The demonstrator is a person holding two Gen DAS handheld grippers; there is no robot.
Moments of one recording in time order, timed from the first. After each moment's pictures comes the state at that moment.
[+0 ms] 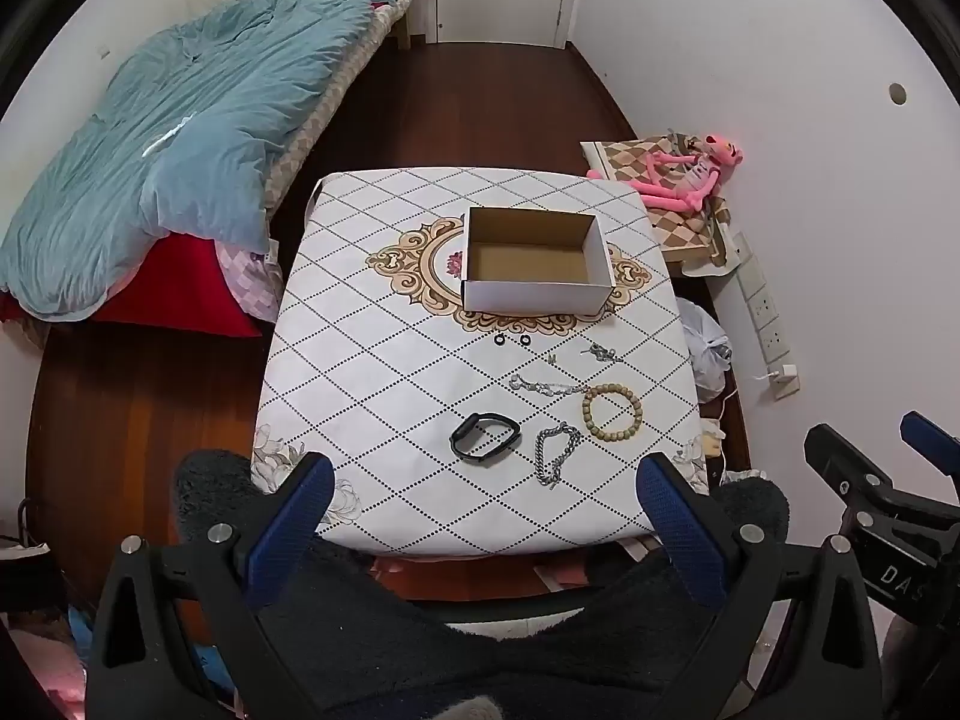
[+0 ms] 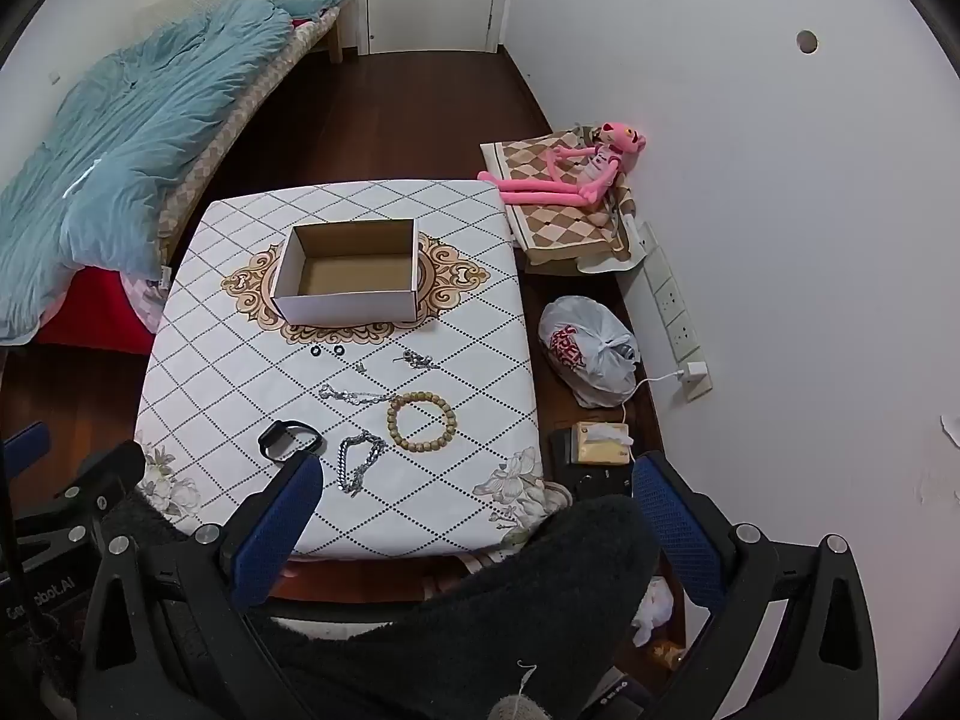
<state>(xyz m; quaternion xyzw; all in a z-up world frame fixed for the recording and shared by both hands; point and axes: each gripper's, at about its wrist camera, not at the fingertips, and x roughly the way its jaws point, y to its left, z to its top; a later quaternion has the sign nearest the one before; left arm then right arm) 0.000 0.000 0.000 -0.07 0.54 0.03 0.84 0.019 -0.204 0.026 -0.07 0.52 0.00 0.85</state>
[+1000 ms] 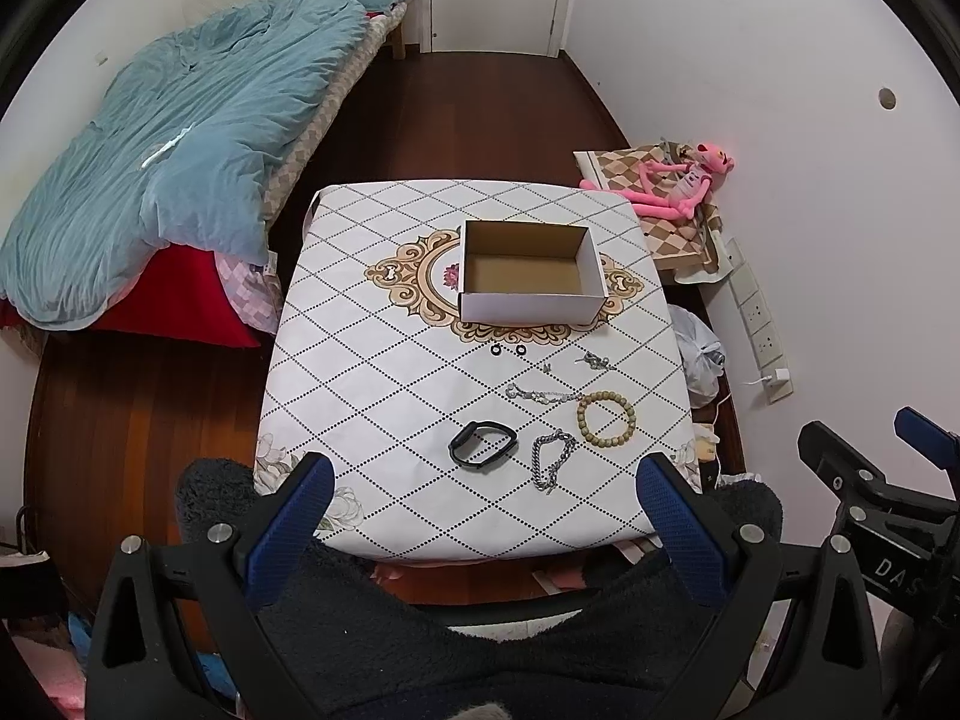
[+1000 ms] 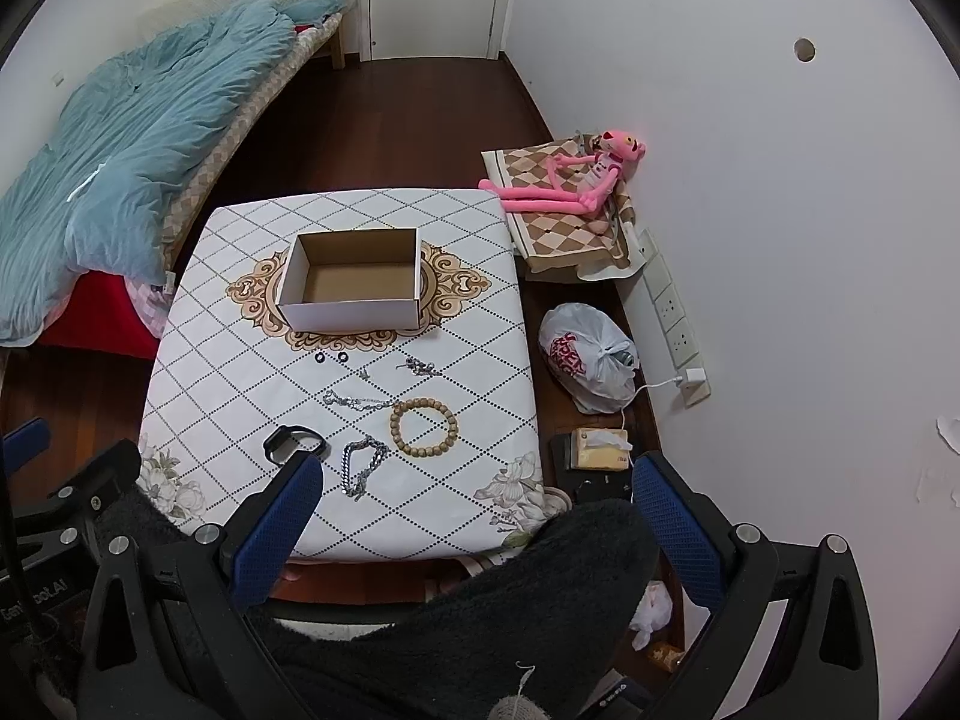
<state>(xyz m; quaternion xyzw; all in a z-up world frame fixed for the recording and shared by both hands) -0.002 -0.001 0.013 -0.06 0.53 0.03 0.84 0.019 -0.205 0.036 -0.07 0.52 0.00 0.85</state>
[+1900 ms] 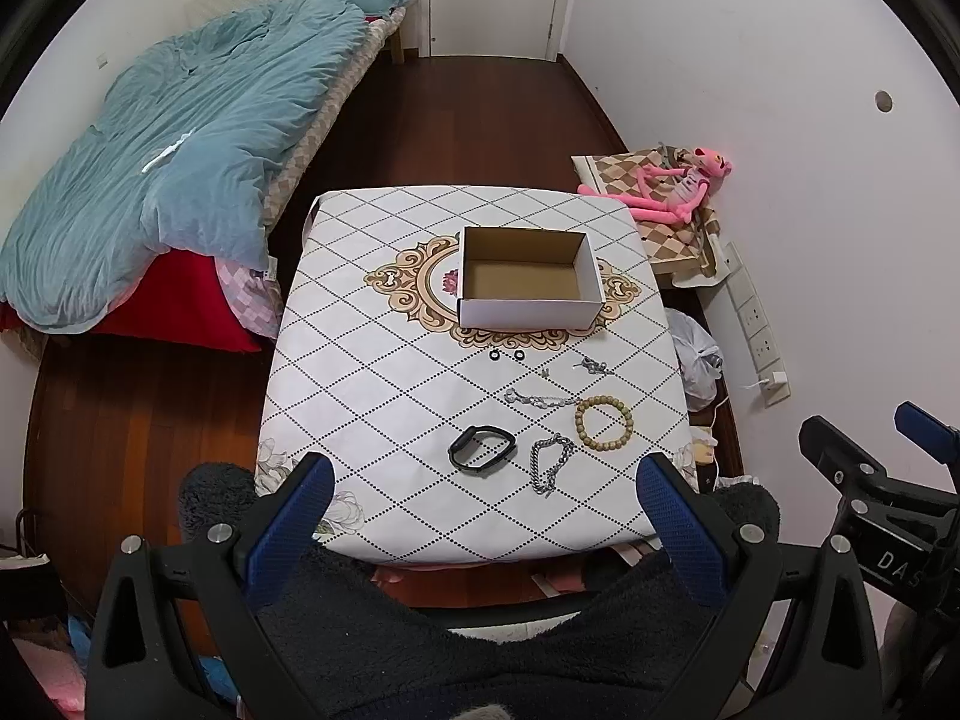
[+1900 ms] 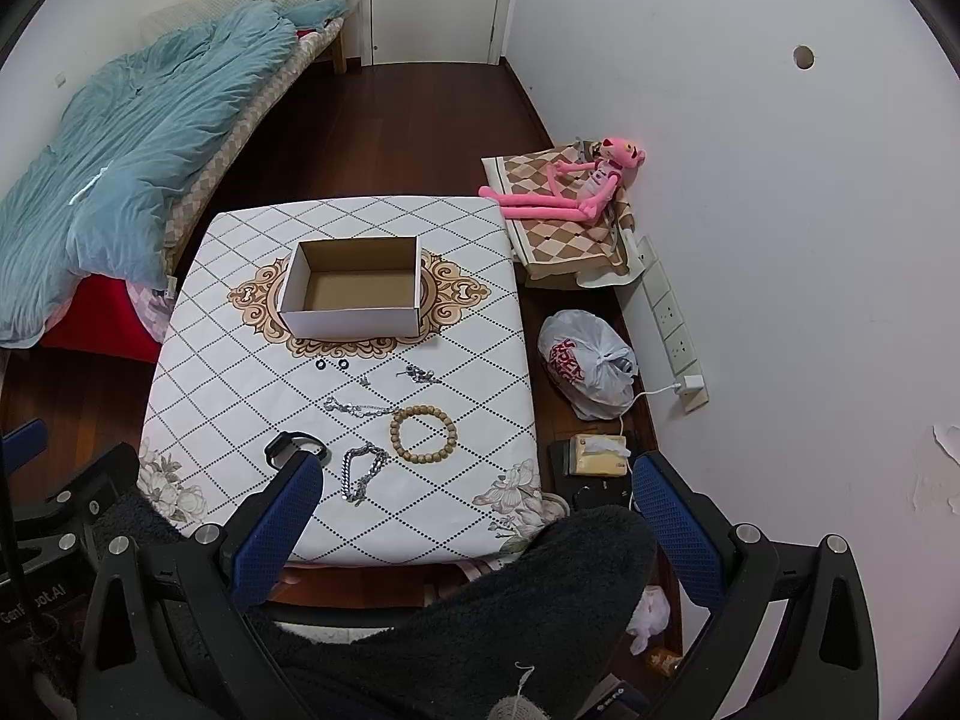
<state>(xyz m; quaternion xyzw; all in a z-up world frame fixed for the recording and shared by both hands) -0.002 0.001 0.019 -0.06 0.53 0.03 0.85 0.019 -0.208 0.039 -0.07 0.52 0.00 0.85</state>
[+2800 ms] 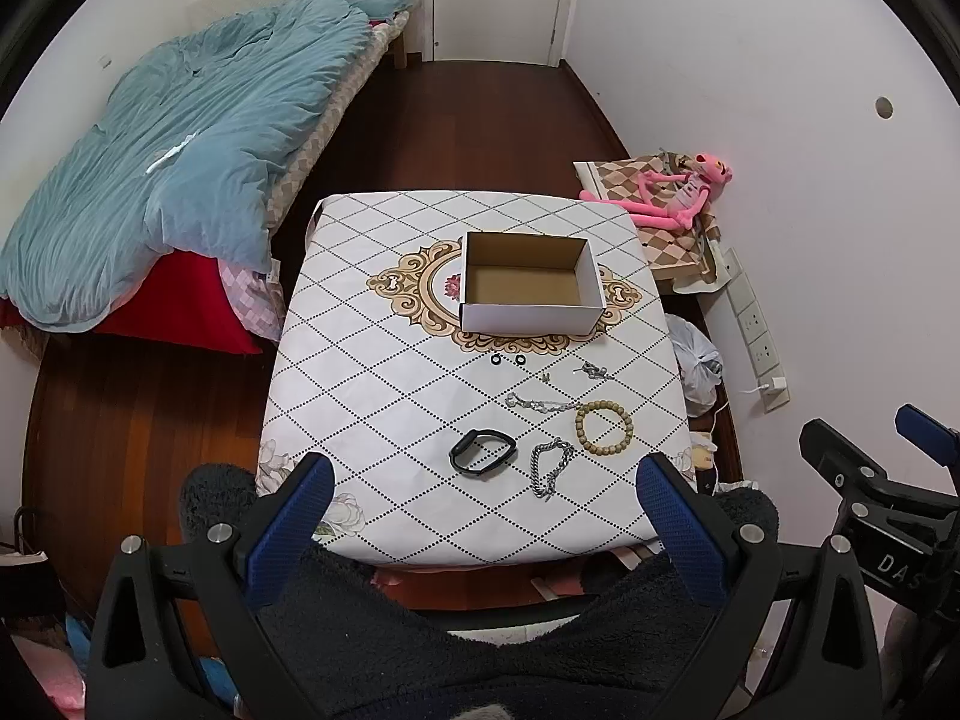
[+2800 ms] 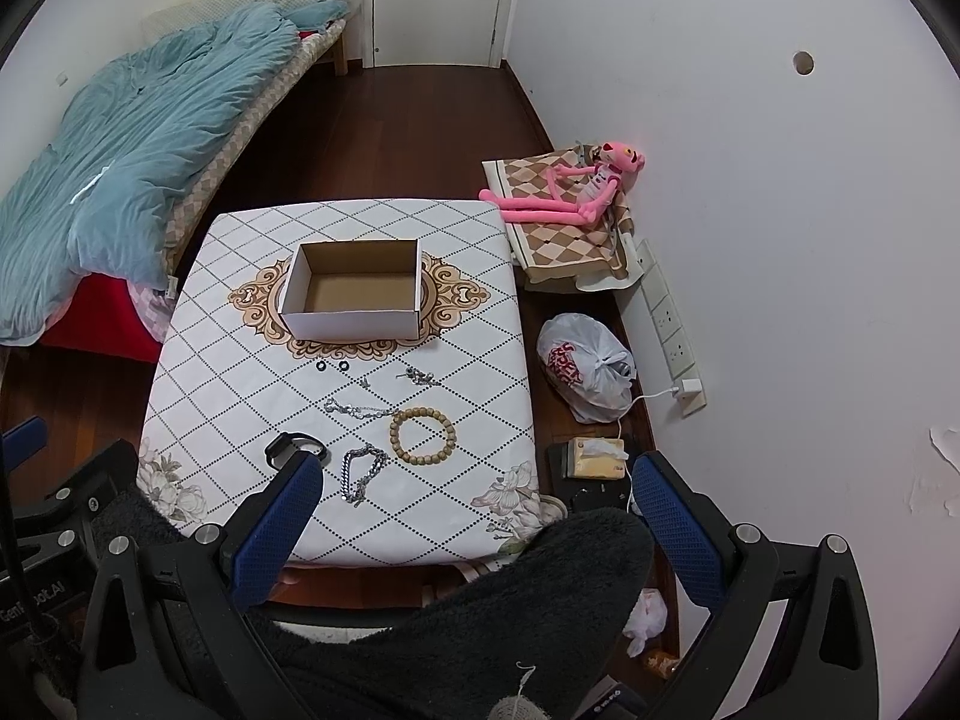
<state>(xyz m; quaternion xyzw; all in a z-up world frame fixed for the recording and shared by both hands) -0.002 0.000 0.021 -0.06 0.52 0.03 0.85 0.019 -0.208 0.043 -0.07 0.51 0.00 0.86</state>
